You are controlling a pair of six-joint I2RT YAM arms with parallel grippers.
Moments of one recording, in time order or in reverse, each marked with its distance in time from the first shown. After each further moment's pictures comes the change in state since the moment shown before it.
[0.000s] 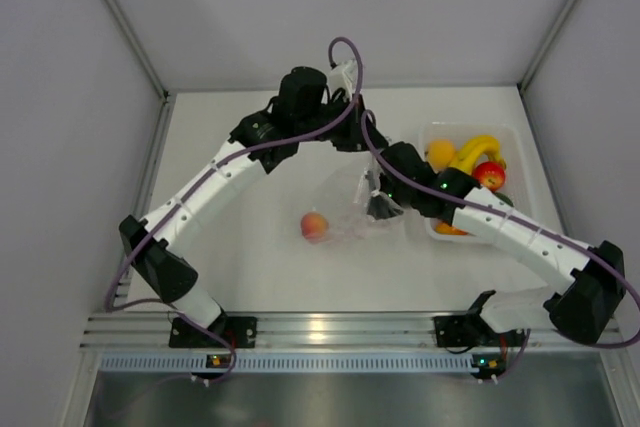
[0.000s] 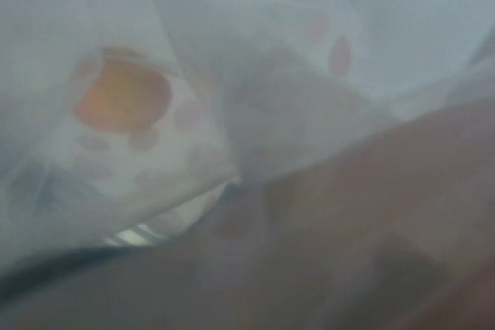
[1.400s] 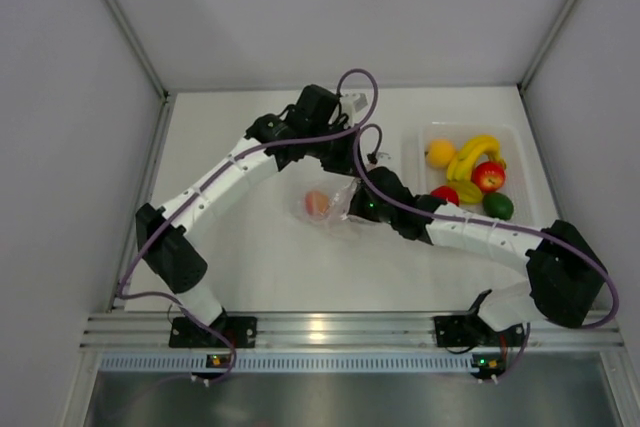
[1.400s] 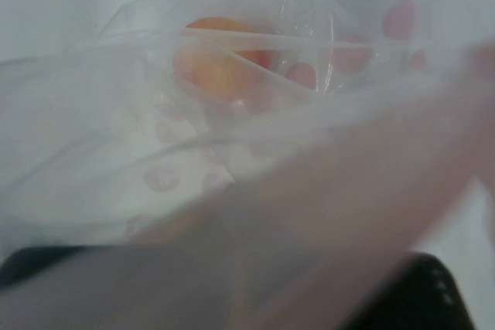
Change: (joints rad) left arm 0.023 0.100 -0.010 -0.288 -0.022 0.204; right arm 0.031 0.101 -0.324 0.573 0.078 0.333
